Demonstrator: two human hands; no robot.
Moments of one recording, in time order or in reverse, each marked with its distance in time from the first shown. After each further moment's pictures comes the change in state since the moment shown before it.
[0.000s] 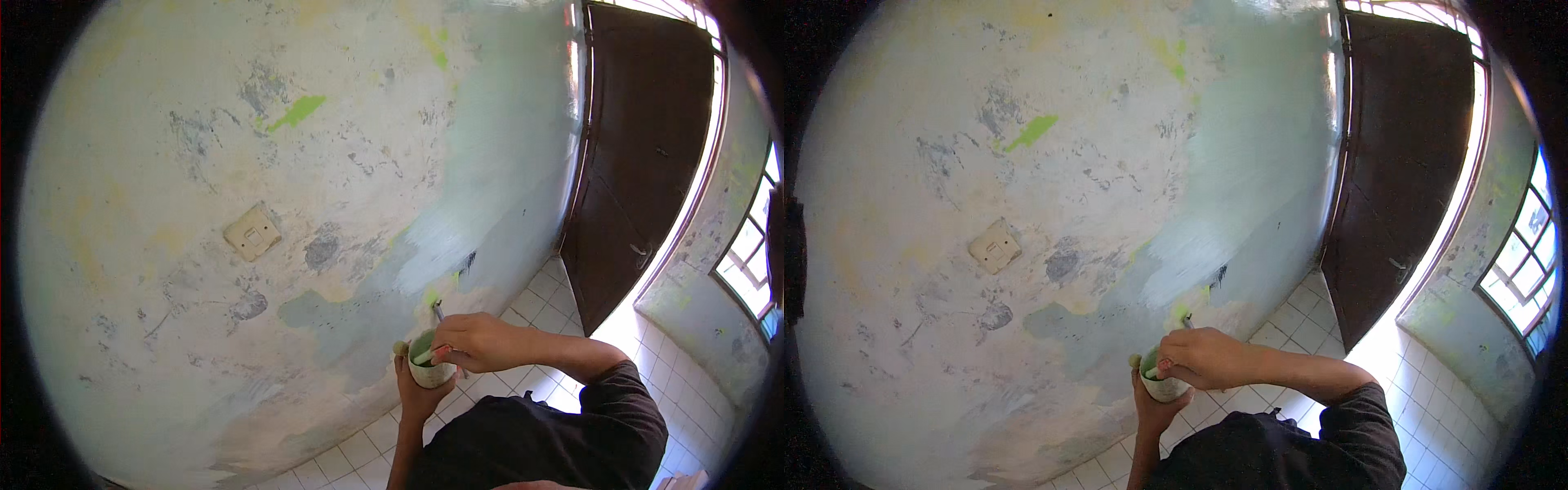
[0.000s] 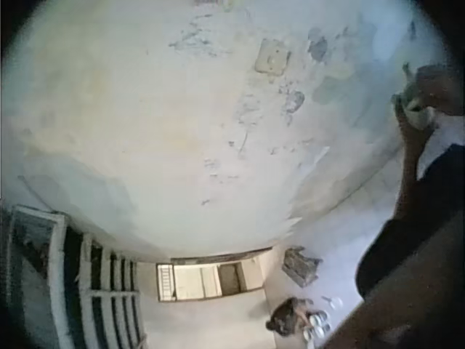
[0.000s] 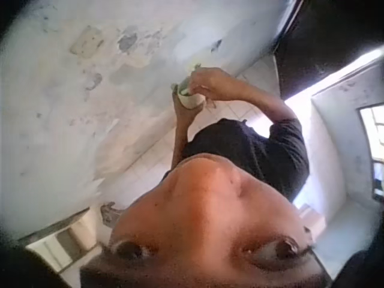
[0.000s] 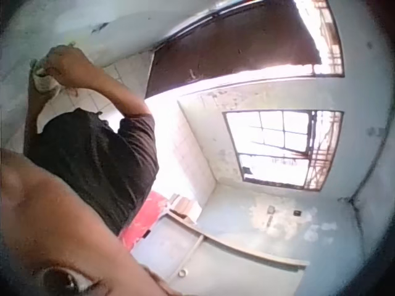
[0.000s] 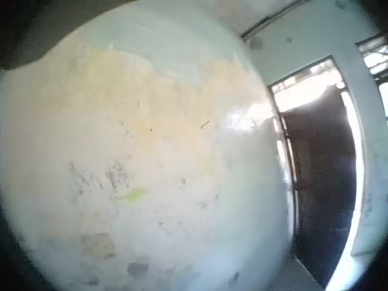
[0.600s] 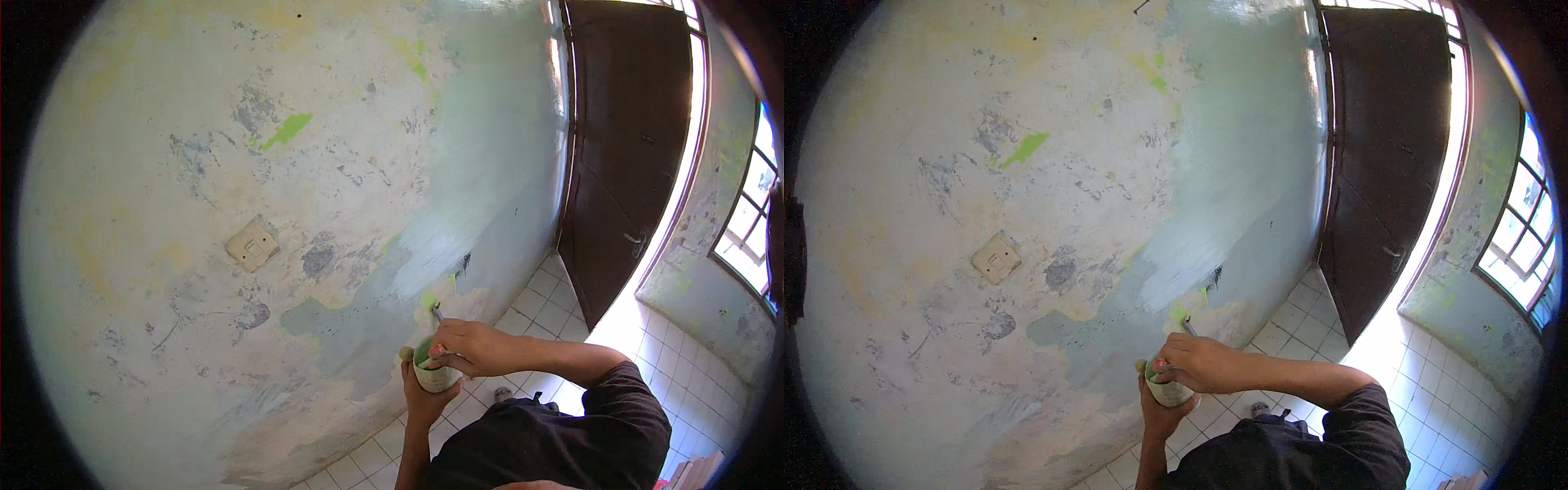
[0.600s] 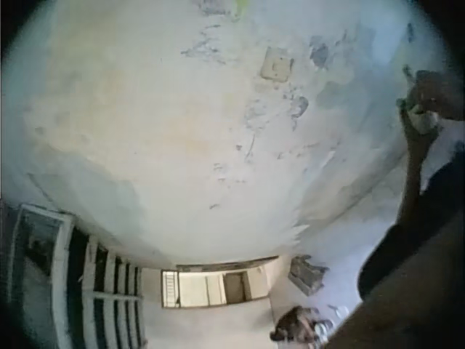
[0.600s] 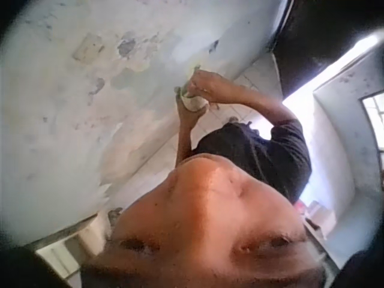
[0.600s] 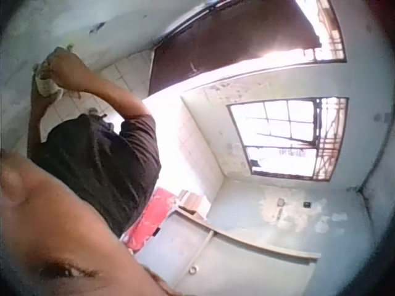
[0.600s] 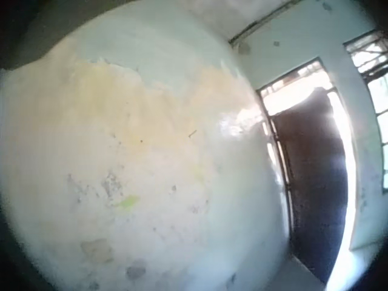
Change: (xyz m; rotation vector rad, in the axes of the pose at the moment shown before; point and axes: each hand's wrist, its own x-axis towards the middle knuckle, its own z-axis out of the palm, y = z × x) left_hand -0.017 0.001 0.005 -0.088 -0.067 -0.011; right_hand -0.019 -0.010 0.020 0.030 0.090 0.068
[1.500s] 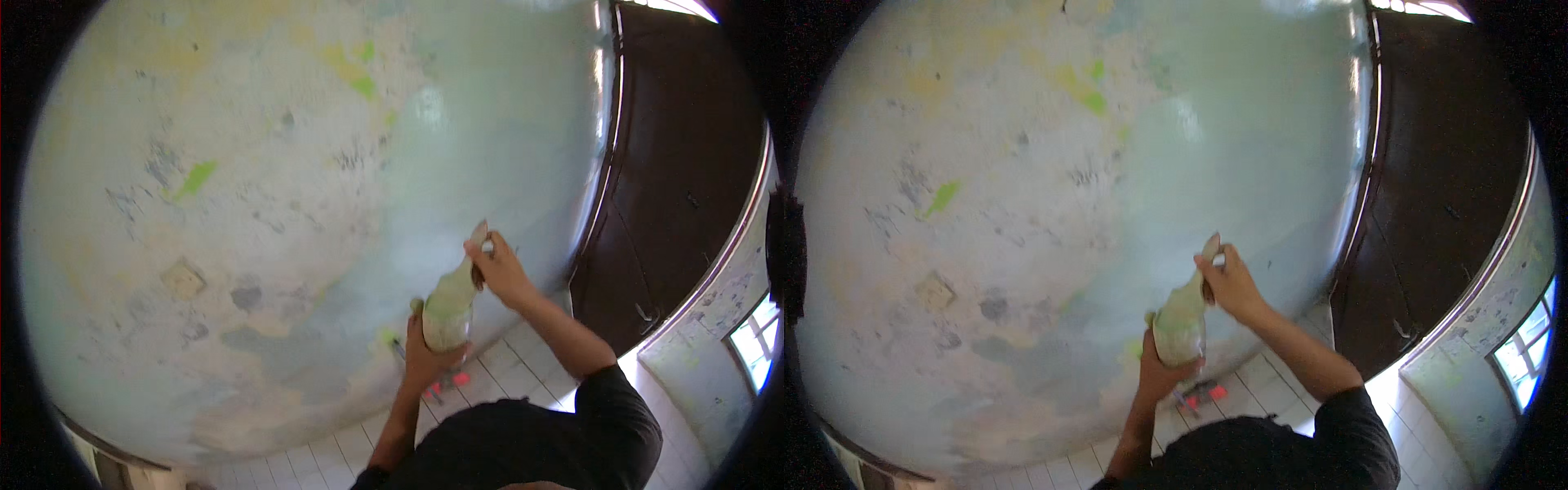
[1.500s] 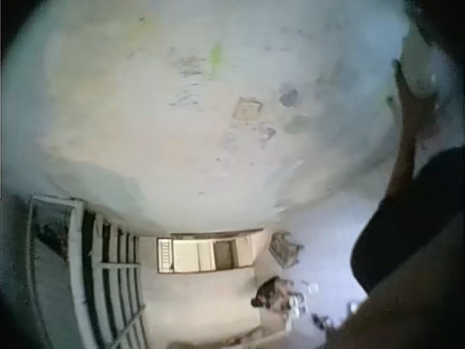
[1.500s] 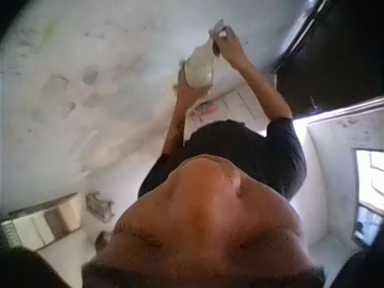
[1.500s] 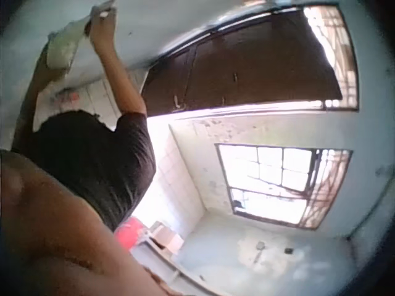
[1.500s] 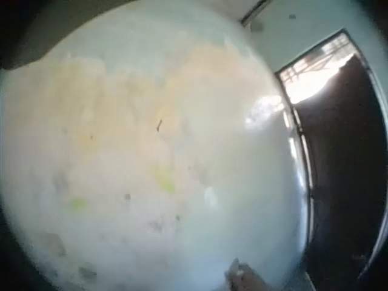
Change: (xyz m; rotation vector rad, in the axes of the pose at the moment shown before) left_hand 0.221 0.054 0.205 -0.220 0.103 -0.091; right_hand -0.008 0.240 -0.226 0.437 0.512 0.725
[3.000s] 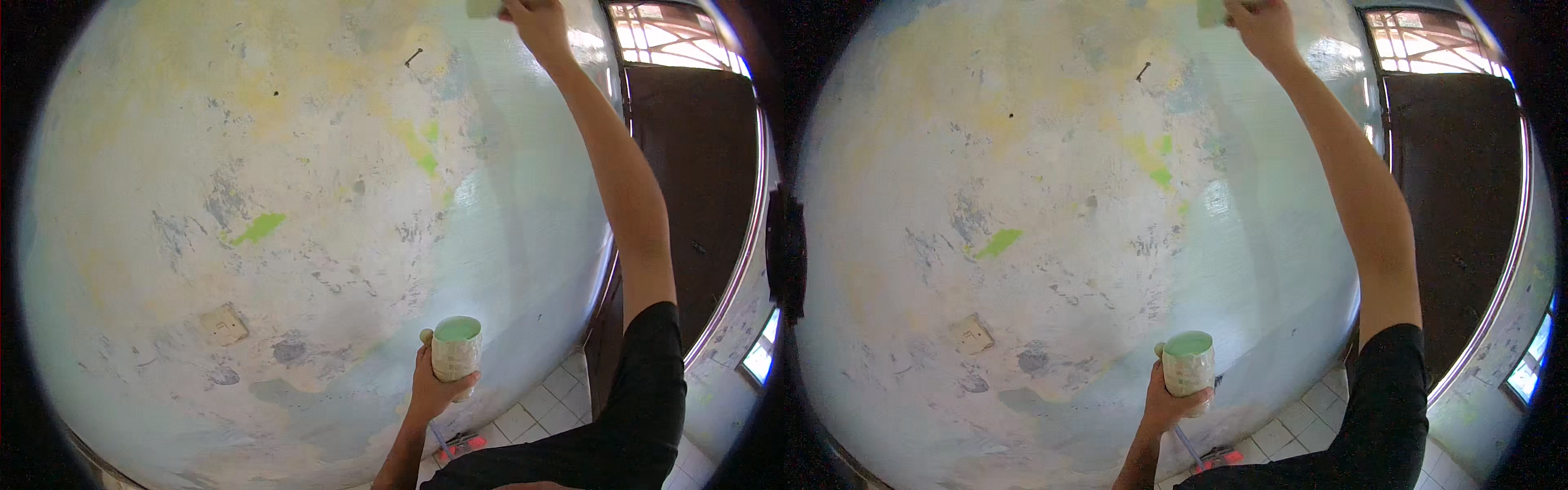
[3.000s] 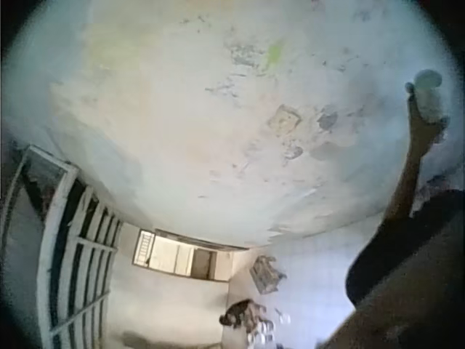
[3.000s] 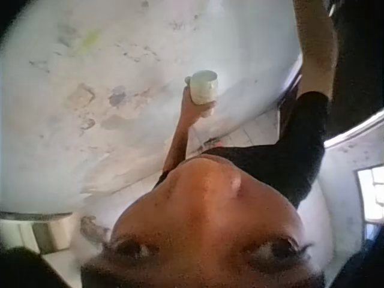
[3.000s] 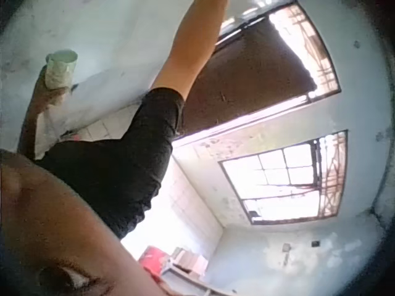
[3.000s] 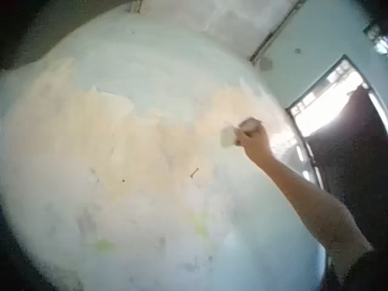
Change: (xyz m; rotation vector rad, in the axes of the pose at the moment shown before) left_hand 0.065 0.033 -0.067 -0.140 -0.079 -0.069; right_hand 0.229 -0.432 -0.111 -0.228 0.611 -1.741
